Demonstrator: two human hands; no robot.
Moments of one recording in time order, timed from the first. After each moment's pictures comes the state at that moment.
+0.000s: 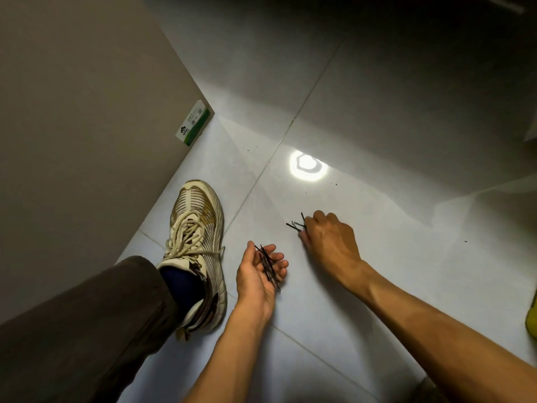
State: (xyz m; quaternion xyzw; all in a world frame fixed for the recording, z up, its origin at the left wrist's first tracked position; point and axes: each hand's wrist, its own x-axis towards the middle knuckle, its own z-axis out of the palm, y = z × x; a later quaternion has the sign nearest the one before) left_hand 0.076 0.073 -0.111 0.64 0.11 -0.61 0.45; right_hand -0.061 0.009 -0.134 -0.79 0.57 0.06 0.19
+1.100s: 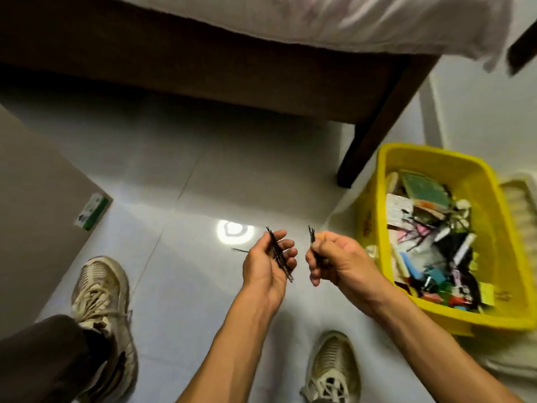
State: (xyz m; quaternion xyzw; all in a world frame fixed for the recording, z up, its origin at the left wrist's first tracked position) left_hand -0.111 0.056 0.038 0.50 -0.02 -0.77 0.40; right_hand -0.250 0.096 0.064 -0.31 0.54 -0.43 0.65
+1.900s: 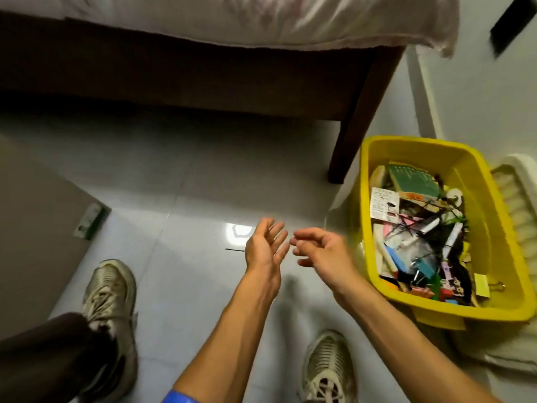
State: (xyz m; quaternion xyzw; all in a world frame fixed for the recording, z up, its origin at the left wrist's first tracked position) left_hand -0.178 0.055 0.048 0.55 -0.13 -0.73 0.39; right_hand -0.284 0.107 0.050 -0.32 0.68 -0.43 0.50
